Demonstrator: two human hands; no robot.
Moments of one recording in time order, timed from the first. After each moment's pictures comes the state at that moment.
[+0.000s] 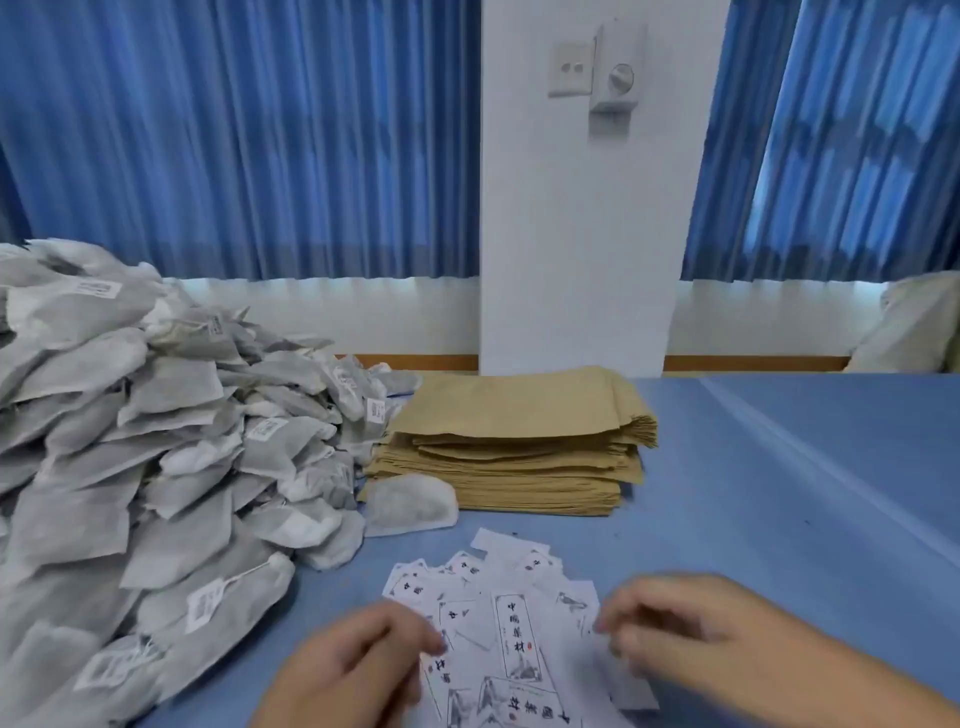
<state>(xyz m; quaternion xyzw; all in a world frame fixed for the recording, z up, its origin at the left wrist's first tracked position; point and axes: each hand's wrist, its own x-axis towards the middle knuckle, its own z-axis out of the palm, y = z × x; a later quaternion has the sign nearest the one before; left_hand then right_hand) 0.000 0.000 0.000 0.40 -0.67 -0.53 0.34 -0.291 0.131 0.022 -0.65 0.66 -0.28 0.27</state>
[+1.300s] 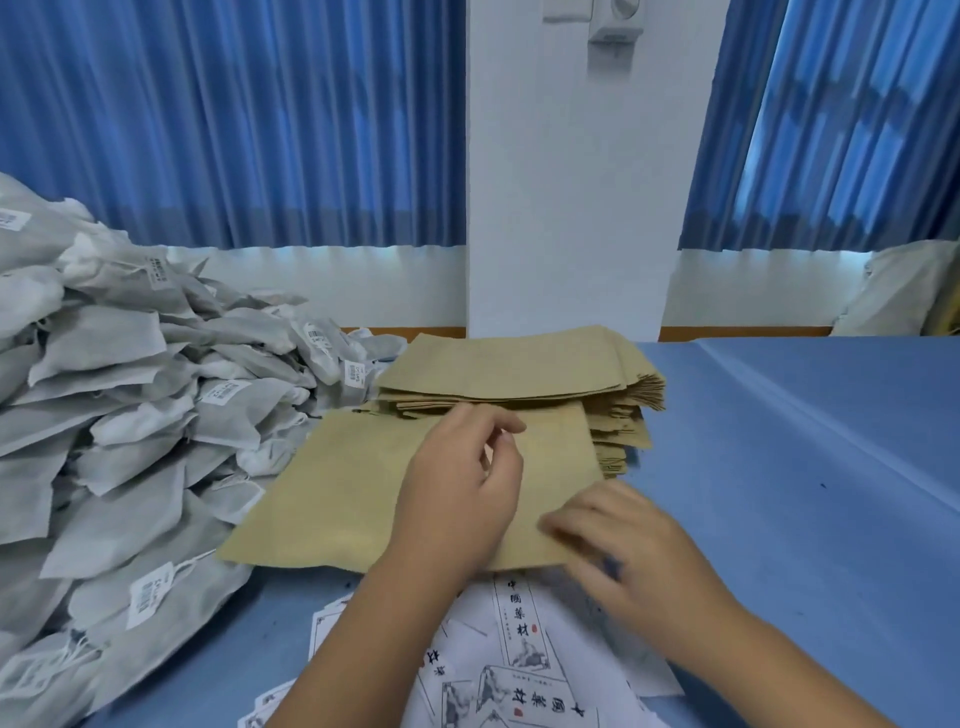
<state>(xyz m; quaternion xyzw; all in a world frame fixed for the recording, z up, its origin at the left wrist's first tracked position) -0.121 -0.044 0.030 0.27 -0.79 -0.18 0.52 -0.273 0.057 -0.005 -0.75 0.56 -0.33 -0.14</state>
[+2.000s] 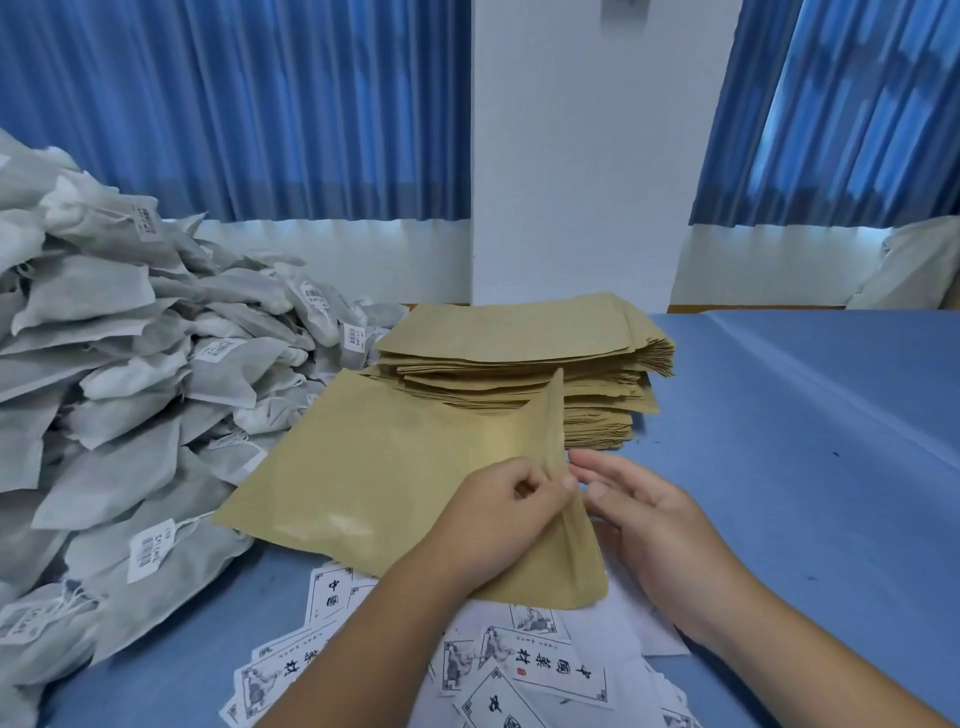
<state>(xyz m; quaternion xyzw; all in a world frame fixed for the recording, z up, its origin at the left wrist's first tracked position) -0.137 -0.040 -0.028 0.31 -0.78 -0.44 0.31 -0.275 0.049 -0.037 -0.37 0.48 -0.67 0.43</state>
